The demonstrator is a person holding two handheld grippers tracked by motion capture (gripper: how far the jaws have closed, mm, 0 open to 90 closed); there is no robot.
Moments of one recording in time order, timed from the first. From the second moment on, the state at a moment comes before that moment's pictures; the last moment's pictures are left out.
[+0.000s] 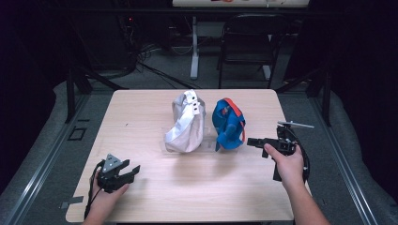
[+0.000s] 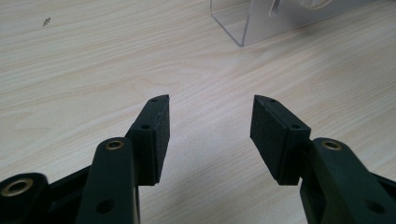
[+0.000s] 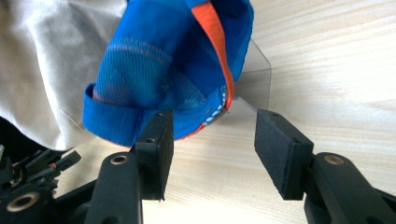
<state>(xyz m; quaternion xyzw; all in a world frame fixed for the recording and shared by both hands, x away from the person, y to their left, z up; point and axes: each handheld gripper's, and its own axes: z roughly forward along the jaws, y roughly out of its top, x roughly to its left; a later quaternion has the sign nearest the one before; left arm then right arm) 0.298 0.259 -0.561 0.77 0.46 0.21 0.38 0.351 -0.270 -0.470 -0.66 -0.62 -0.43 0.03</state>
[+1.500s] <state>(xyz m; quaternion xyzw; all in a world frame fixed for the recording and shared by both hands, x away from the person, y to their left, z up) 0.299 0.257 -0.563 0.78 0.46 0.21 0.38 0.283 -0.235 -0.540 -0.59 -0.67 -0.45 0.01</state>
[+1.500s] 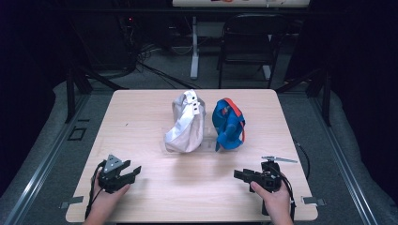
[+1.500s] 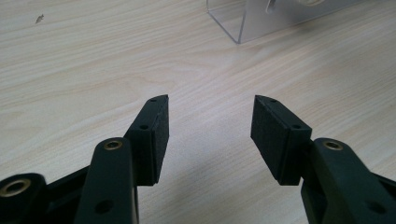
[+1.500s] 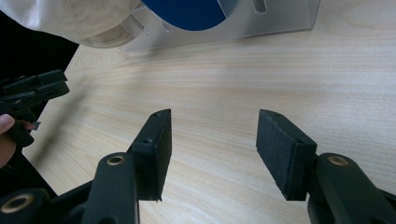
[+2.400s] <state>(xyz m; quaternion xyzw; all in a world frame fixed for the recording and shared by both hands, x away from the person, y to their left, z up) 0.300 0.256 -0.565 0.78 0.45 0.21 0.38 0.280 -0.236 -0.563 -0.60 -0.64 -0.48 0.00</state>
